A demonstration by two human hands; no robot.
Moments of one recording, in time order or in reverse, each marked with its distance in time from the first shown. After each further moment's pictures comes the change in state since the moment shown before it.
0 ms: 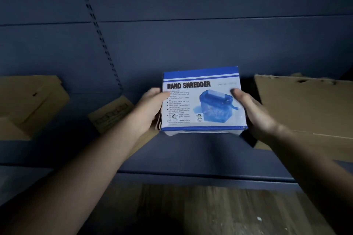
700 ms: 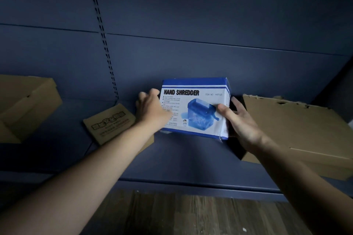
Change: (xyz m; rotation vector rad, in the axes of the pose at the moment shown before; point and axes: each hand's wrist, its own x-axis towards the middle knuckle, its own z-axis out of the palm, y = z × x) left_hand -0.010 0.016 -0.003 0.669 0.256 0.210; right_hand -0.012 -0.023 0.031 -0.206 0.129 -0.080
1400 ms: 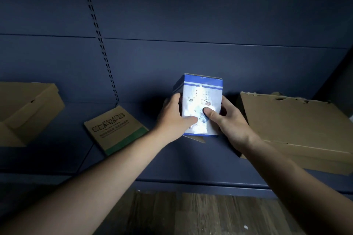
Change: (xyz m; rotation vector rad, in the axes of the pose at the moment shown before) left_hand -0.041 0.035 0.023 -0.245 -0.185 0.168; right_hand -0.016 -0.009 0.015 -0.026 -0.026 -0.108
